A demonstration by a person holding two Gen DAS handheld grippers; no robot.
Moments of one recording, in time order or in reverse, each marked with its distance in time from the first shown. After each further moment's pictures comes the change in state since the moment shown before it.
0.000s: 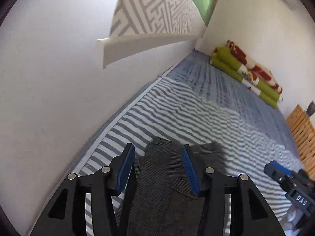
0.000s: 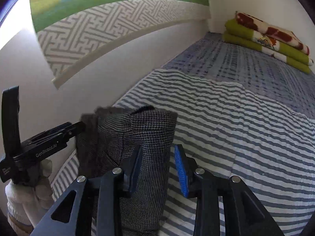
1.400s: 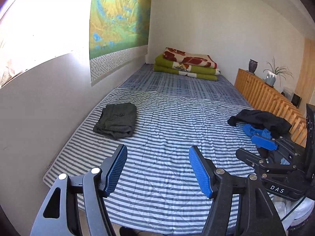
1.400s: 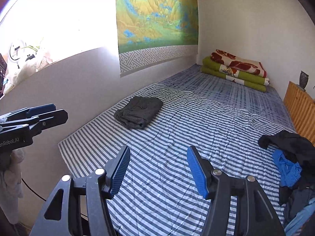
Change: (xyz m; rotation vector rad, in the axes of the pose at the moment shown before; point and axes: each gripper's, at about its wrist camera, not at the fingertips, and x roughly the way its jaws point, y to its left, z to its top) left arm -0.566 -0.250 -0.356 0.361 -0.124 -0.056; right arm -0.496 -0.008 -0.283 -0.185 -0.172 -0.066
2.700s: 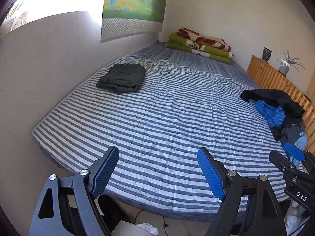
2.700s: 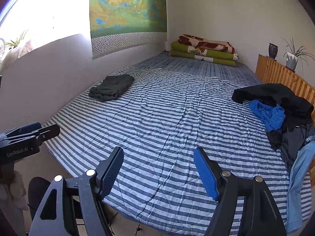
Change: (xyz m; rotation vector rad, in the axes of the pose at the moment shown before) left arm 0.082 0.018 -0.141 -0.111 0.132 0.036; right arm -0.014 -0.021 -0.145 0.128 0.038 -0.175
